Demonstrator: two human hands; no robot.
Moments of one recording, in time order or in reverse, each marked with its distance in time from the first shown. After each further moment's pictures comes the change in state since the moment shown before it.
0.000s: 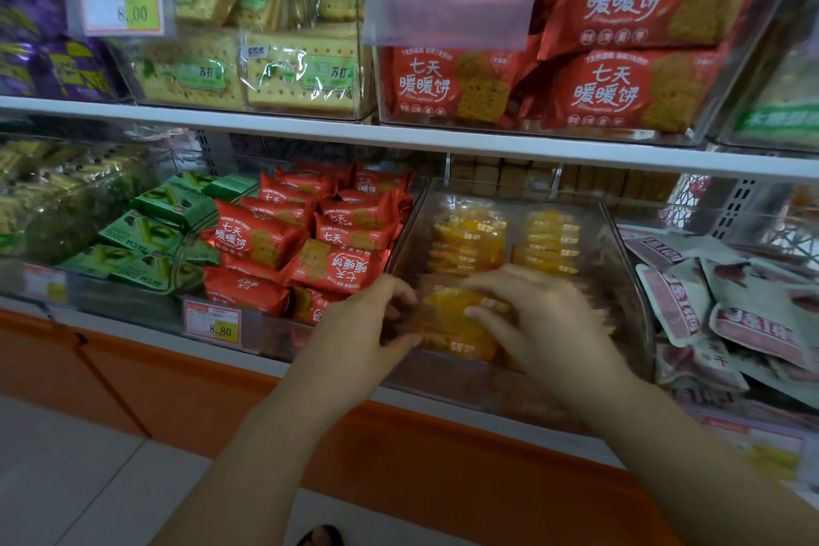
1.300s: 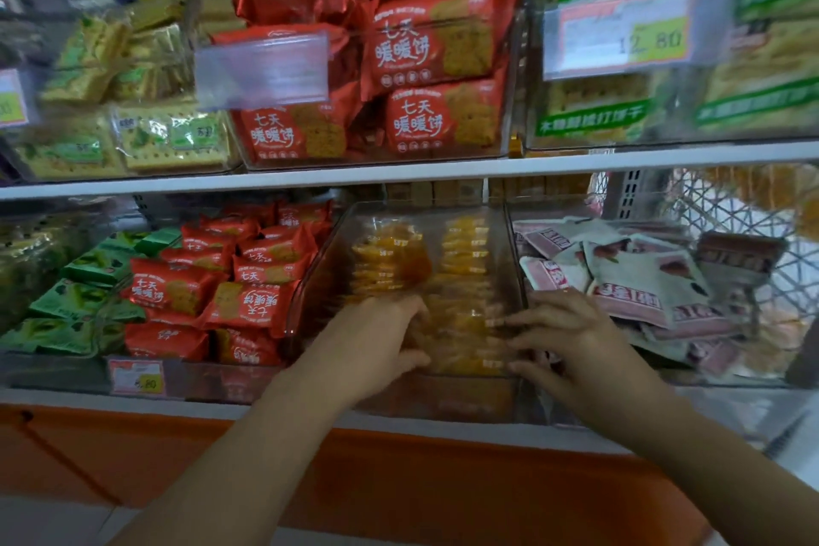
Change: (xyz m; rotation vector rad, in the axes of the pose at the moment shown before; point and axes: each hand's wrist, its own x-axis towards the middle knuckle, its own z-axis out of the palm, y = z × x) left_hand 0.041 0.092 0.043 0.471 -0.332 0.136; right_hand -0.094 0.084 -0.060 -0.170 -0.014 0.085
